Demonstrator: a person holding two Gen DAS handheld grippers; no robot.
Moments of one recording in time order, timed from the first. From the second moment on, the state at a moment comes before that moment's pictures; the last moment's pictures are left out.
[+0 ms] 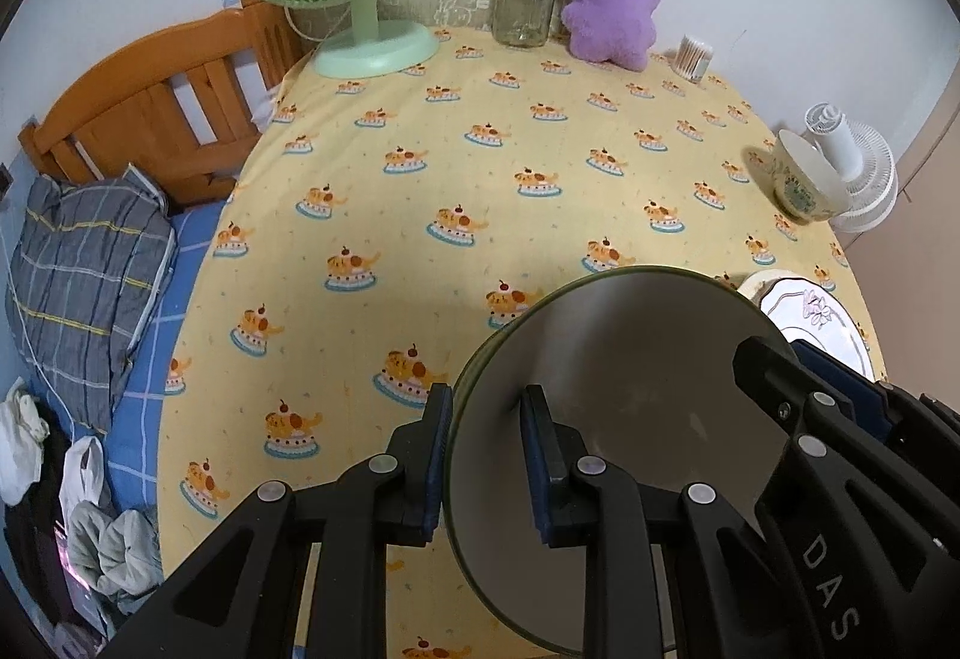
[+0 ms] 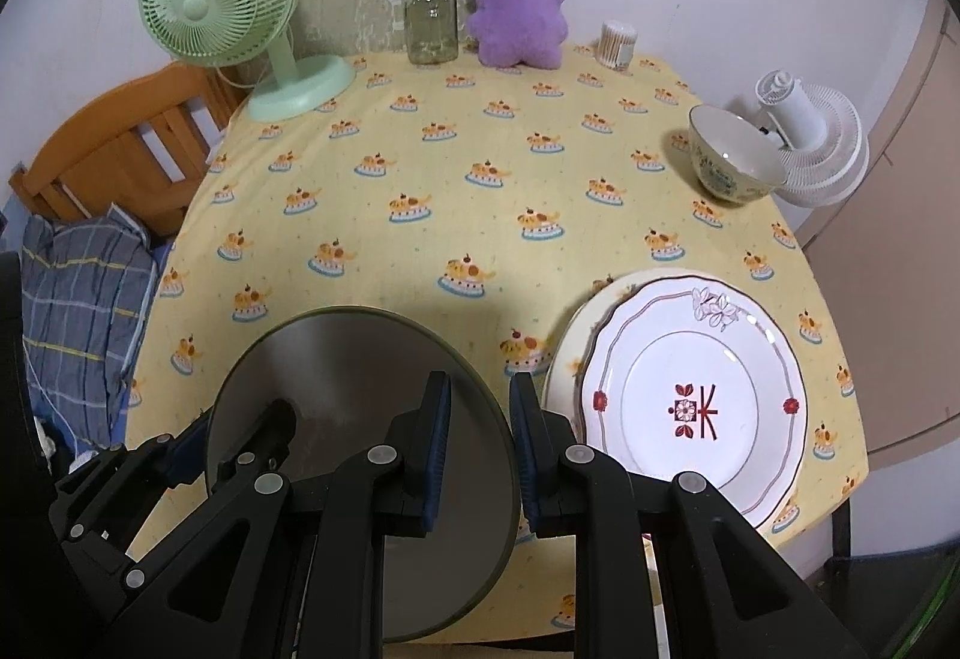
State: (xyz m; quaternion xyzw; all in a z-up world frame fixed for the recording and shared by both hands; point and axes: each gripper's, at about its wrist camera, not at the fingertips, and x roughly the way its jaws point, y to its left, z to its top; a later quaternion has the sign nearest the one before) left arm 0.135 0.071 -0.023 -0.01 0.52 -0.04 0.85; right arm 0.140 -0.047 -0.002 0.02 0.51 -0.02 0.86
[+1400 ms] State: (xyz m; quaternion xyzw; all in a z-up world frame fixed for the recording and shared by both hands) left arm 0.149 0.070 -0.042 0.01 0.54 -0.03 0.84; right arm 0.163 -0.044 -0.037 0.02 0.55 0.00 0.84
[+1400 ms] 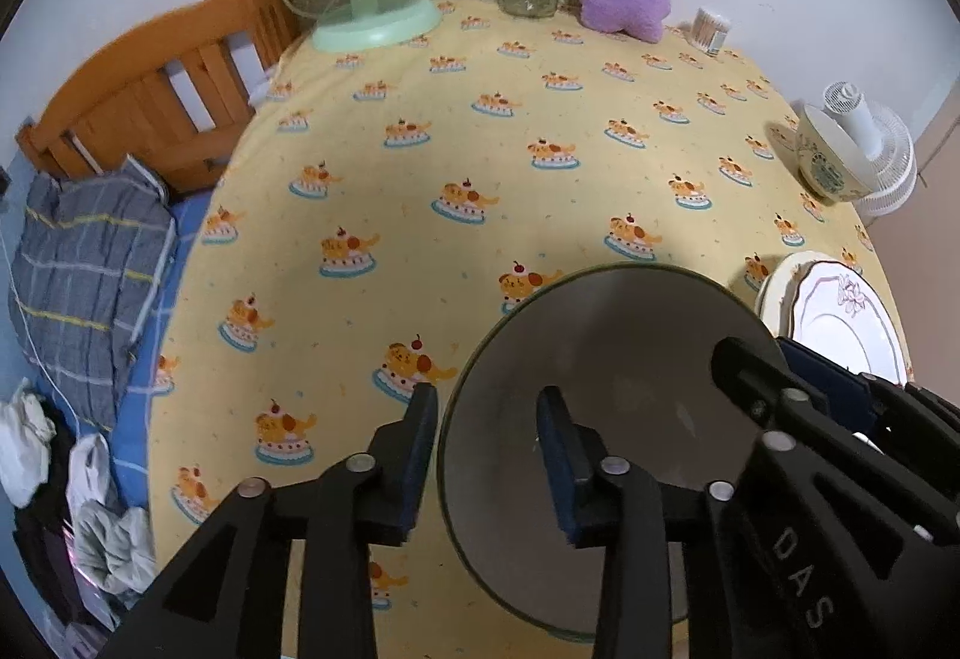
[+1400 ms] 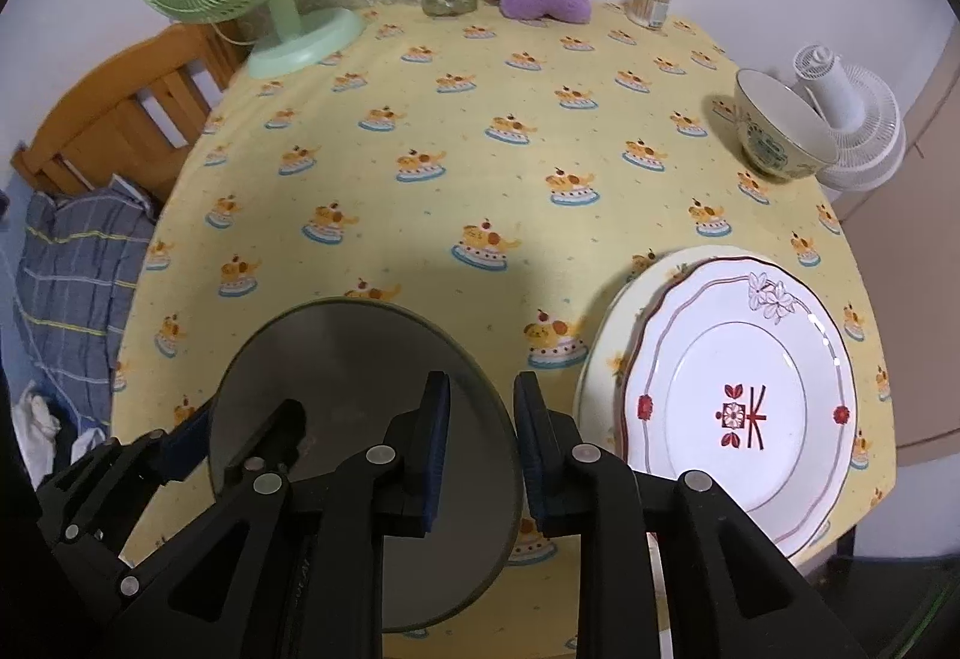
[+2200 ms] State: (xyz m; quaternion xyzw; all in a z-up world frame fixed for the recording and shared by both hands) left arm 0.127 0.058 0.003 0.01 0.51 -0.06 0.86; right arm 0.135 -0.056 0.009 0.04 0.50 0.01 0.86
